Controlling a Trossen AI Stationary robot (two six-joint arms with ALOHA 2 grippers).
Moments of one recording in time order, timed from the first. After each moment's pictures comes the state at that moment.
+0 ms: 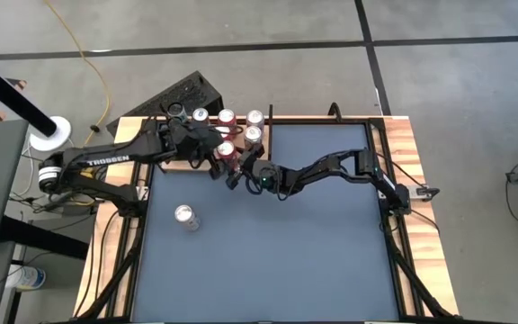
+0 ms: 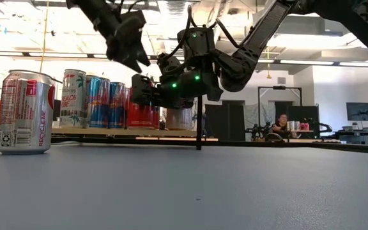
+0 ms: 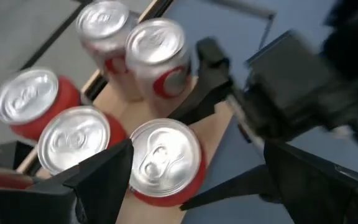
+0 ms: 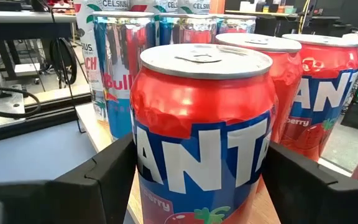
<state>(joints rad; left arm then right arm) 0.33 1.23 1.01 -0.42 -0.16 -0.03 -0.12 2.24 1.30 0.85 0.55 0.05</state>
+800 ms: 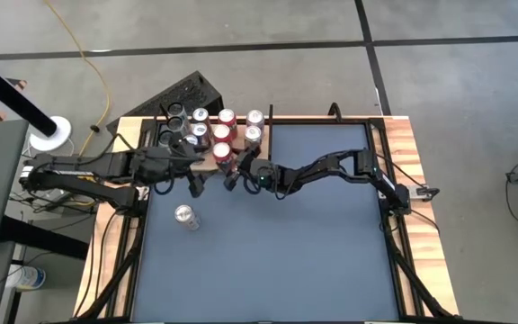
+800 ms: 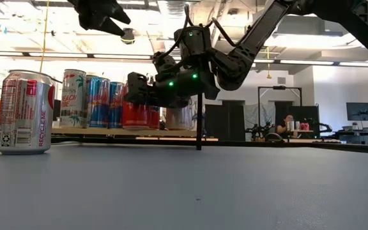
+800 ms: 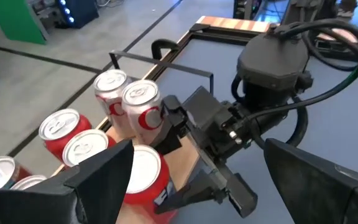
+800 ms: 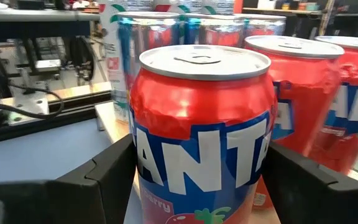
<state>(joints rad) -0.01 0.90 0.88 -0.37 -0.49 -0.09 -0.12 2.25 1.34 0.83 0.47 0.05</state>
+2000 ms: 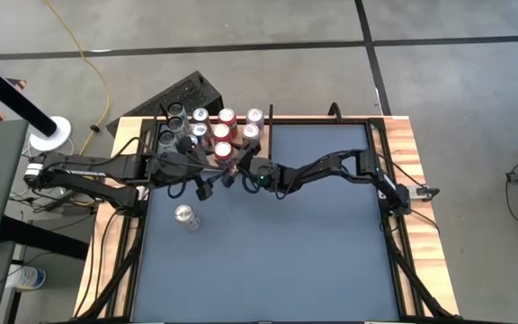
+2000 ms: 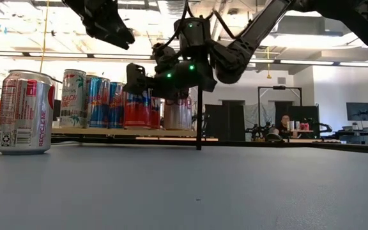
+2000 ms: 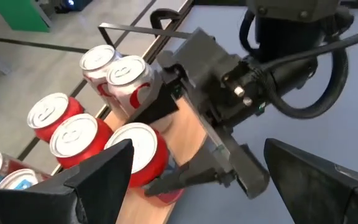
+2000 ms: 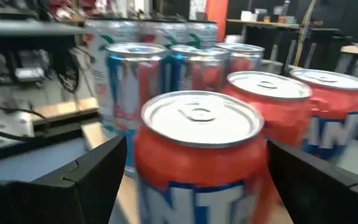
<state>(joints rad) -0.01 1.01 0.88 -0.39 -0.50 -0.05 -0.11 2.22 1.36 0.82 0.55 0.01</state>
